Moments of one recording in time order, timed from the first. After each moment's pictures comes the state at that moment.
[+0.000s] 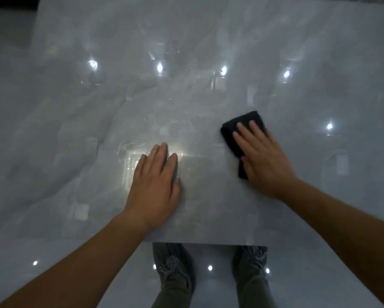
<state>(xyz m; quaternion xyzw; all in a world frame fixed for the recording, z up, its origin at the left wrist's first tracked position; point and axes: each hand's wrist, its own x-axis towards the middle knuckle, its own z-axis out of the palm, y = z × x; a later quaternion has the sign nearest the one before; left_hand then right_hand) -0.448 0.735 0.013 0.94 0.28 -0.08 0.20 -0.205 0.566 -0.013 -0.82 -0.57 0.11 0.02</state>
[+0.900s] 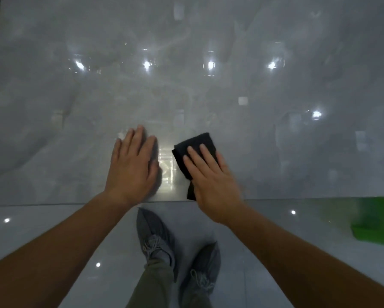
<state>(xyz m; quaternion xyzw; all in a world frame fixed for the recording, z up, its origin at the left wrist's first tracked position) -0.454 0.671 0.013 0.94 0.29 -0.07 0.16 -0.329 0.477 -0.007 -0.82 -0.56 0.11 0.06</state>
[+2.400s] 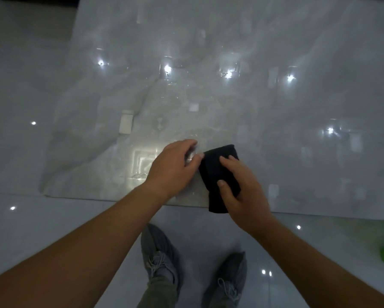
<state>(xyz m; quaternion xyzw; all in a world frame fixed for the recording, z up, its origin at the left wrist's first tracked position) -0.491 0.740 0.026 0.84 0.33 0.00 0.42 -0.396 0.556 0.024 -0.82 -0.37 0.24 0.36</state>
